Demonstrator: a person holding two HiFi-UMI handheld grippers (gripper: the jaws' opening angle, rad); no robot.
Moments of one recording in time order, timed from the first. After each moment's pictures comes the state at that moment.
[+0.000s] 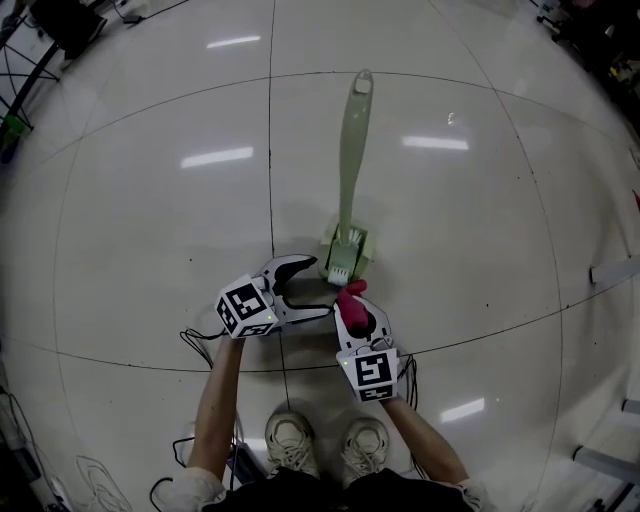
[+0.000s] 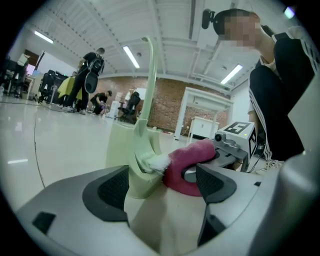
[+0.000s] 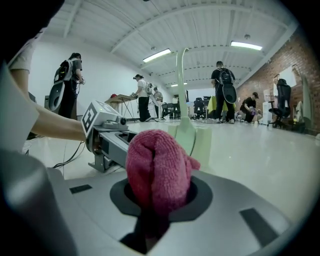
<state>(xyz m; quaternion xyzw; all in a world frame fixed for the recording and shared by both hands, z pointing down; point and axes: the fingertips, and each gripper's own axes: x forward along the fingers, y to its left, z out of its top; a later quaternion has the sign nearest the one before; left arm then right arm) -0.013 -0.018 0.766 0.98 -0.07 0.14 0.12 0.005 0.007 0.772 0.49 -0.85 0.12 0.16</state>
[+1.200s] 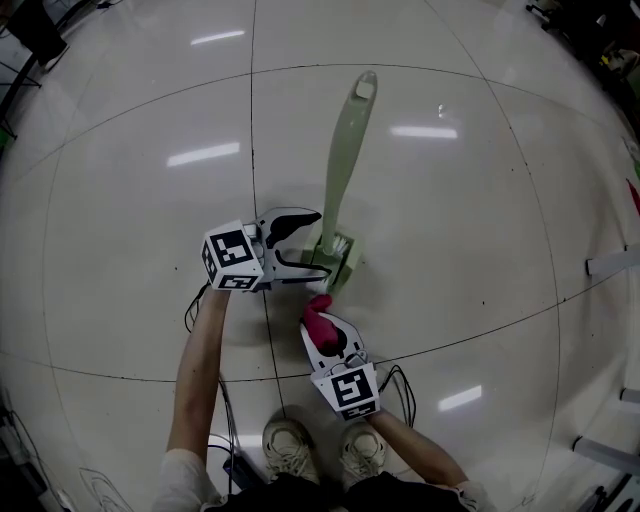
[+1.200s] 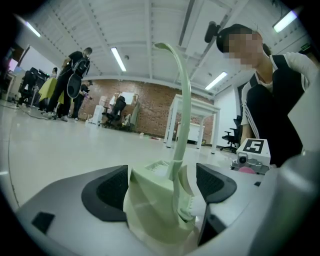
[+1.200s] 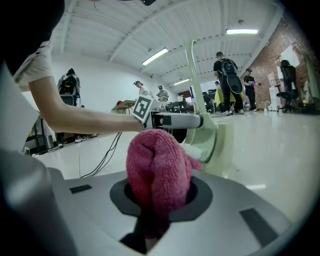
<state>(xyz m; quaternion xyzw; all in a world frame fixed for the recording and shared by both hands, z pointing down) 0.011 -0.095 0.719 0.99 0.02 0.10 0.09 -0.045 0.018 0.765 0.44 -0.88 0.13 0.13</state>
